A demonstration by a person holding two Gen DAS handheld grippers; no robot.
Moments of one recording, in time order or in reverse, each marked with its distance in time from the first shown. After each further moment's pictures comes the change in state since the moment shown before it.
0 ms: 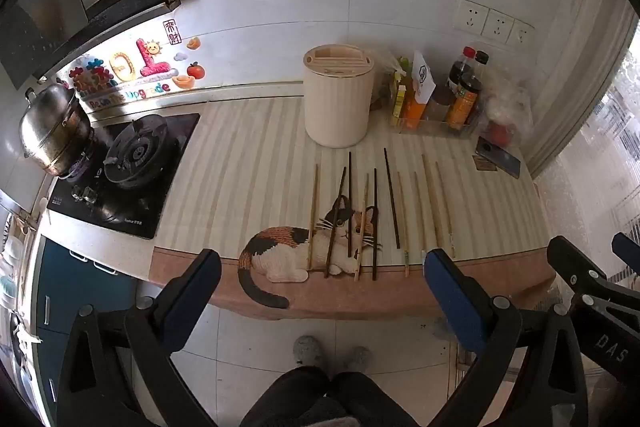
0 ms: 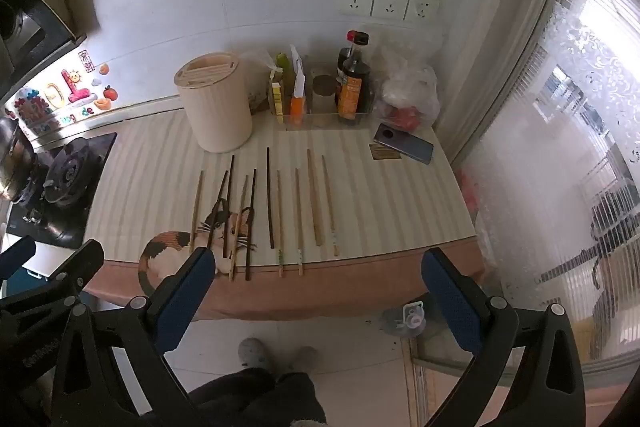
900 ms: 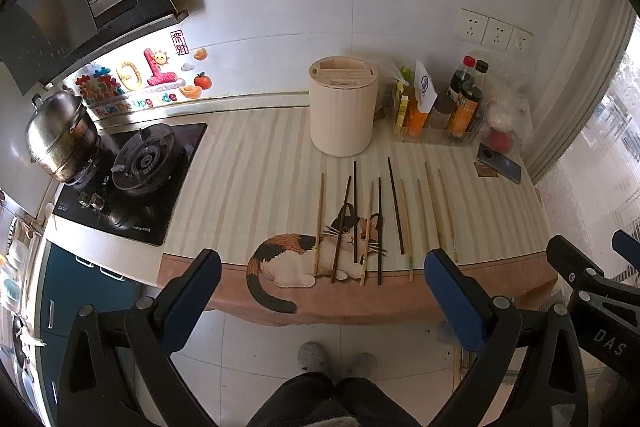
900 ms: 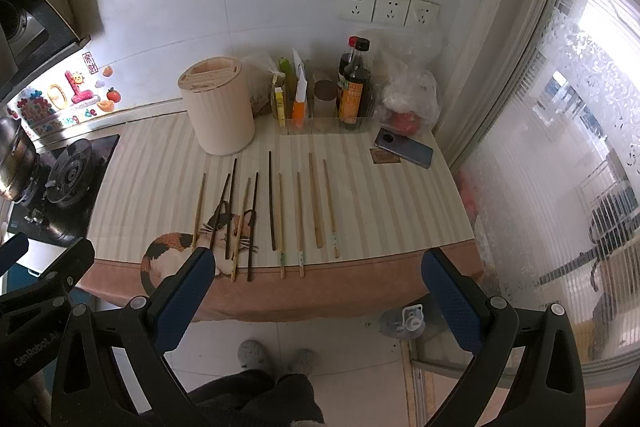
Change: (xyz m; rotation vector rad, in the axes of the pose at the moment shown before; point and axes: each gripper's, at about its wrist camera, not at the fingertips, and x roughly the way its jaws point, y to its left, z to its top) left arm -0.015 0.009 0.004 0.003 -0.033 0.012; right arm -0.010 0.003 -0.004 -0.004 -0.018 0.004
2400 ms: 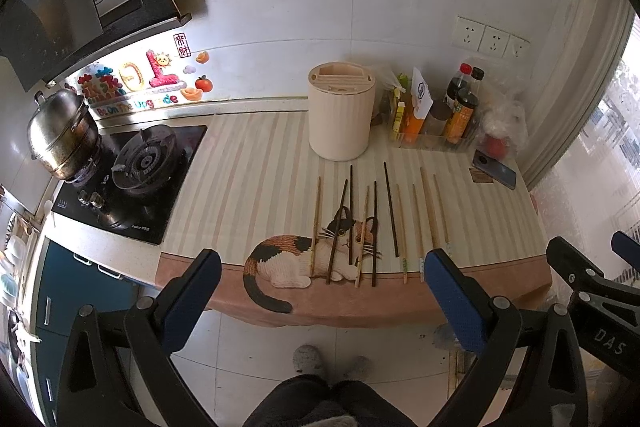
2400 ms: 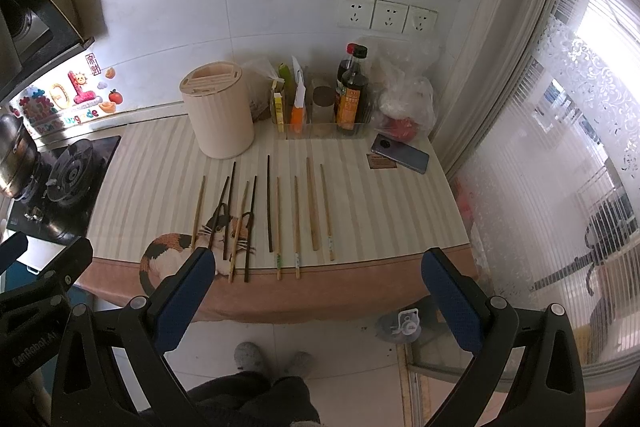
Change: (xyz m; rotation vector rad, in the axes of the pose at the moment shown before) left arm -0.009 -0.005 0.006 0.000 -0.008 -0.001; right arm -0.007 -0.005 0.004 -0.005 -0.012 0.000
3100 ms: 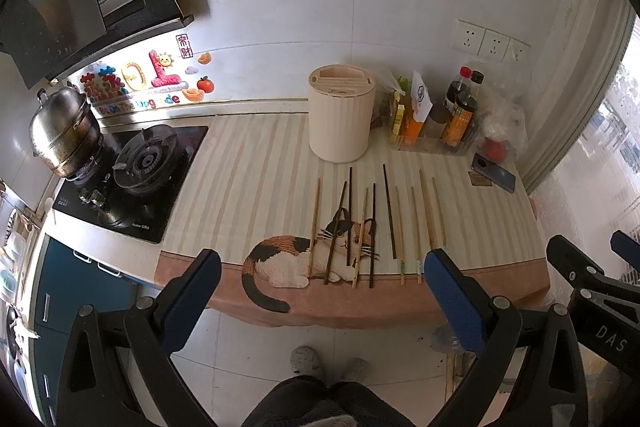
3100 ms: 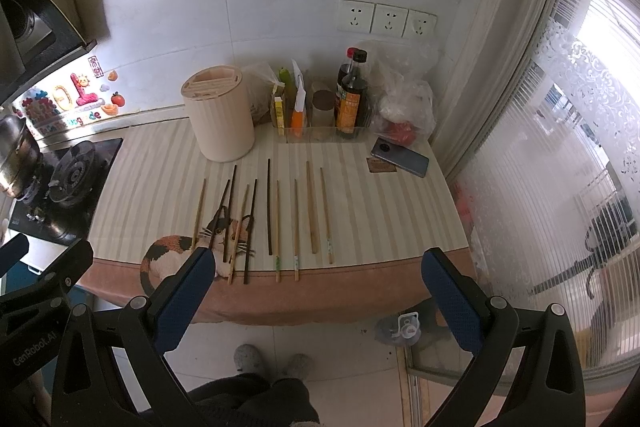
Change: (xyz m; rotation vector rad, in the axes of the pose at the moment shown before) left arm -0.006 -0.005 0.004 -0.008 -0.006 -0.004; right arm -0.010 -0.006 0.001 -0.006 -0.013 0.005
